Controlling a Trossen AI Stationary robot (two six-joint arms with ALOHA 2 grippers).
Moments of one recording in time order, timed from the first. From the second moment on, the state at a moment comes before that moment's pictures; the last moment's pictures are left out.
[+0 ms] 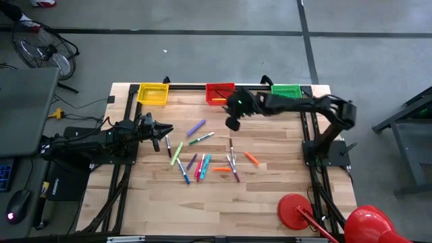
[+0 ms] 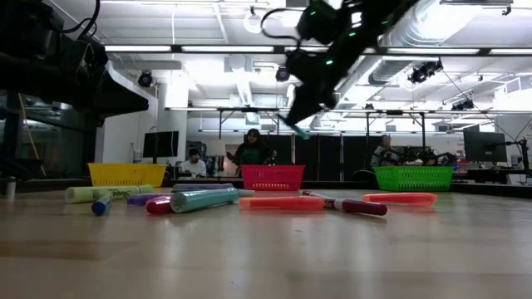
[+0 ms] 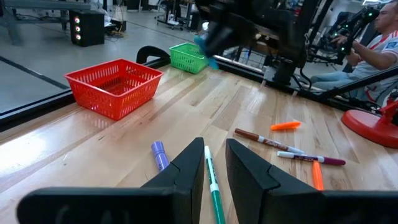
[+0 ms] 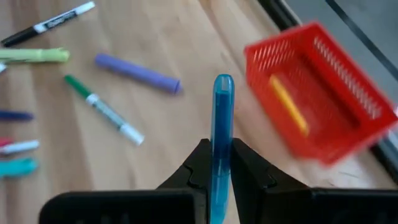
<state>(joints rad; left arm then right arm) 0.17 0.16 0.02 0.01 -0.17 -0.24 -0.34 1.69 1.21 -0.31 0.07 0.03</state>
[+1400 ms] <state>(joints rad) 0.17 0.15 0.02 0.01 -0.17 -0.24 -0.56 2.40 2.35 -1.05 0.15 -0.57</state>
